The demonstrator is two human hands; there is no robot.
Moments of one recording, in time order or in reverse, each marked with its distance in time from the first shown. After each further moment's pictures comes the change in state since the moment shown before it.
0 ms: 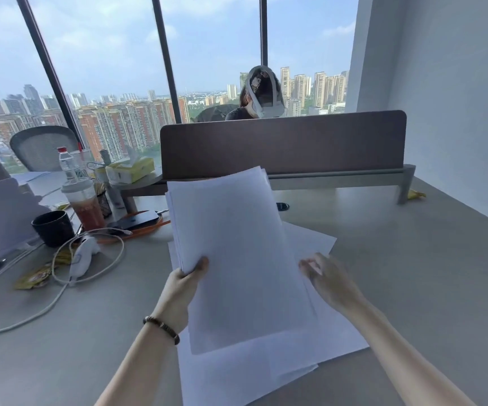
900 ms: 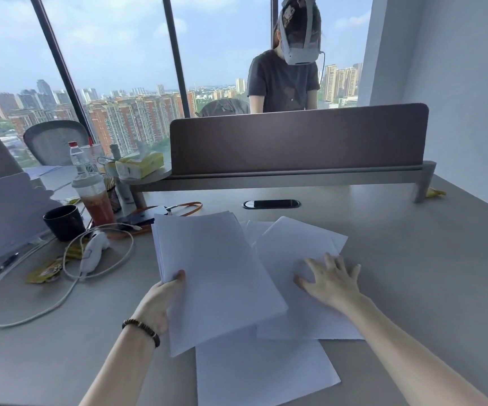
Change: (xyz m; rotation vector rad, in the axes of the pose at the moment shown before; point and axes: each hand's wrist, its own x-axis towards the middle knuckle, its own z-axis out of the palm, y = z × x) left_hand 0.025 -0.016 -0.060 -0.025 0.125 -0.254; right_hand 0.053 0.018 0.045 -0.503 -0.155 0.081
